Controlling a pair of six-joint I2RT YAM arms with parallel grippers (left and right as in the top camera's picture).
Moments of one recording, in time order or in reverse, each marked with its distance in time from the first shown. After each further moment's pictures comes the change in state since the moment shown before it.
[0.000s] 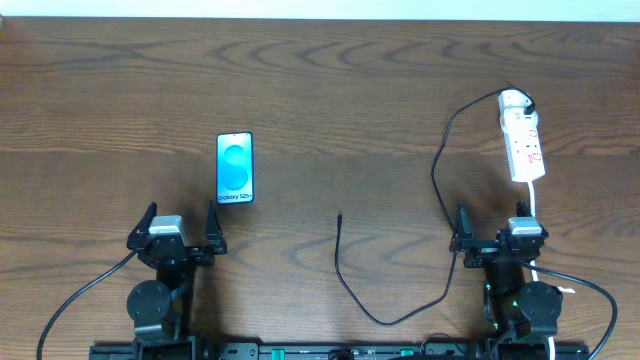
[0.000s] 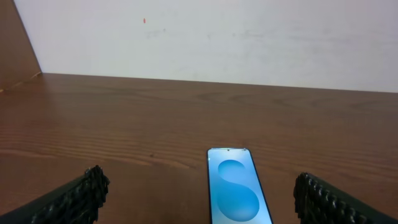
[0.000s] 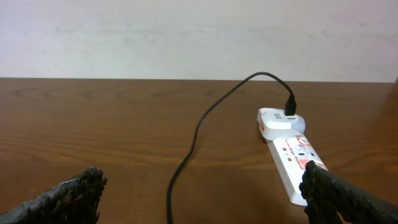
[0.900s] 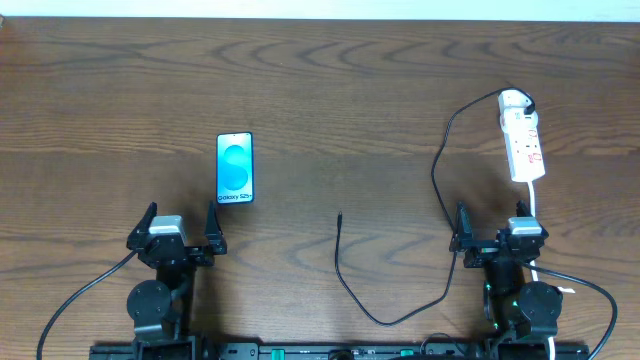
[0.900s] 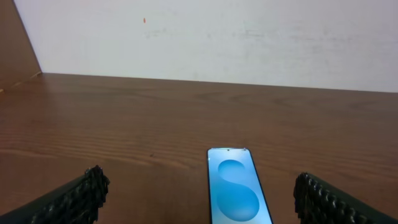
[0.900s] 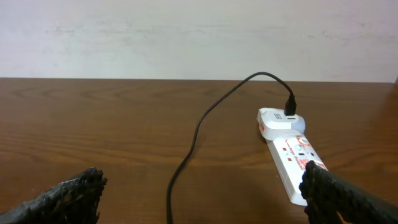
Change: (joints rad) left arm 0.000 0.000 0.002 -0.003 0.000 0.000; right arm 0.000 0.000 0.000 0.000 0.000 0.000
